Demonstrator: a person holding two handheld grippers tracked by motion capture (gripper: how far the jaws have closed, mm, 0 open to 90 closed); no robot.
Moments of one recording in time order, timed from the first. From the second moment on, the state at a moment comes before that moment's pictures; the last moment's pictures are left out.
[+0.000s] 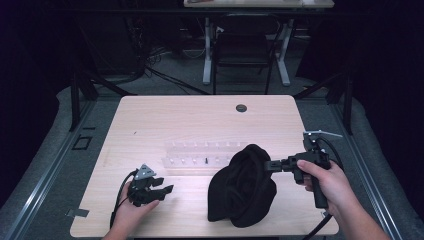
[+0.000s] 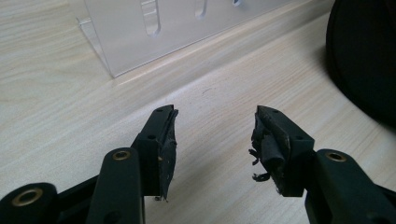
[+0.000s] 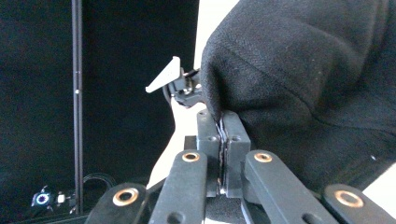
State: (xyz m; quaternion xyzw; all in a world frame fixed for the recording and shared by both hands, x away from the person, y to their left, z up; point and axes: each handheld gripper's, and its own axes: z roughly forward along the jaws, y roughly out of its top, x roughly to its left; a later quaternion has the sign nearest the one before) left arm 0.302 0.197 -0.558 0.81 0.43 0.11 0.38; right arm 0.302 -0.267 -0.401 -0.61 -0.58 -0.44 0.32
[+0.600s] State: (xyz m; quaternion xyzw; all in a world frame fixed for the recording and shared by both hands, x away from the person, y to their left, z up) left arm 0.303 0.198 -0.558 0.81 0.43 0.11 0.38; right arm 0.304 -0.281 -0.365 -0.60 -0.59 -0.46 0.30
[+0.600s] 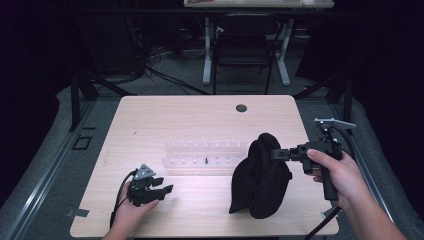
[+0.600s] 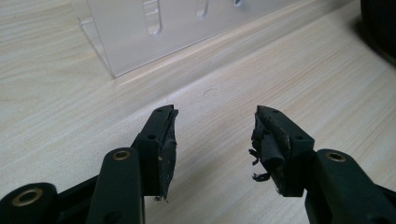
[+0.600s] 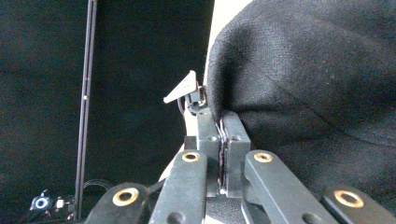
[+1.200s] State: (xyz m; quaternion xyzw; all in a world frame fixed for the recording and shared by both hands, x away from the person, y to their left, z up) left arm 0.303 0.198 -0.558 0.81 0.43 0.11 0.38; right arm 0.310 -0.286 -0.341 -0.59 -0.58 -0.49 0.28
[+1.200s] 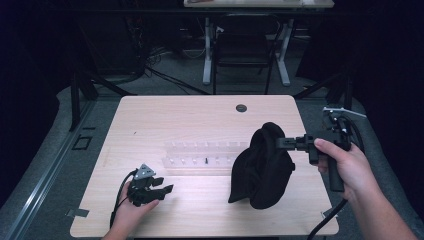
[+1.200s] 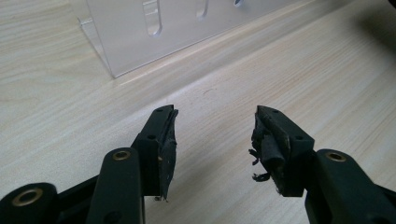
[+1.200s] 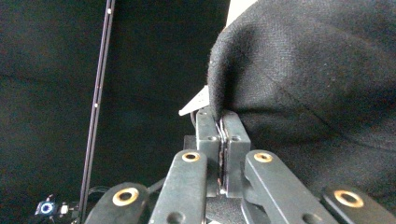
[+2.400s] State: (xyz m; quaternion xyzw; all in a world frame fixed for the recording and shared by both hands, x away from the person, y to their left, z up) left arm 0.303 0.198 -0.558 0.81 0.43 0.12 0.39; right arm 0.349 -0.264 -0.296 -0.57 -0.59 -0.52 0.25
